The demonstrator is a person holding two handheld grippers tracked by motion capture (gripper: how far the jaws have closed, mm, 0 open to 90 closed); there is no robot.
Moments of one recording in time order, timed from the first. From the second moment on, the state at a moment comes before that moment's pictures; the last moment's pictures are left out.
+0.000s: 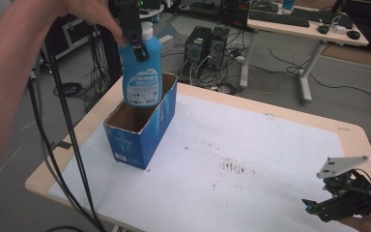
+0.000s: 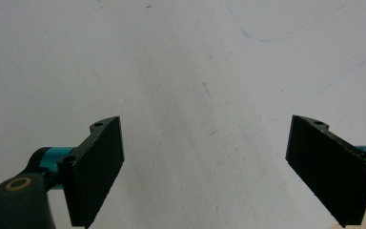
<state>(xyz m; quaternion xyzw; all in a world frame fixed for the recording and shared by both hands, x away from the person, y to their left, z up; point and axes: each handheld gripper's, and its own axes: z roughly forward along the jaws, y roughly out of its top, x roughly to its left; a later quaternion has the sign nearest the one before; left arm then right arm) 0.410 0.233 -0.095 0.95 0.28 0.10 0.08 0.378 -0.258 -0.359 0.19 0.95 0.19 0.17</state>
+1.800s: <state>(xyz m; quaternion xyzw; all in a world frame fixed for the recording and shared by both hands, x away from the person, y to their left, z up) 0.424 0.251 -0.231 0.97 0.24 0.07 0.04 0.368 -0.253 -0.375 0.19 0.95 0.18 0.17</state>
